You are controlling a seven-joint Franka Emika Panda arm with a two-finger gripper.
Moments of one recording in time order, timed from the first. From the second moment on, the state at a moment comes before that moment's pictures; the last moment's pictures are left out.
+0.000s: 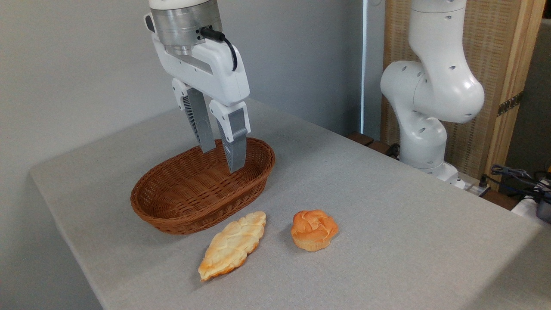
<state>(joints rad) -0.05 0.01 0.00 -1.61 -0.03 1.60 0.74</state>
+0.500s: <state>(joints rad) -0.05 0.01 0.00 -1.61 -0.03 1.60 0.74</state>
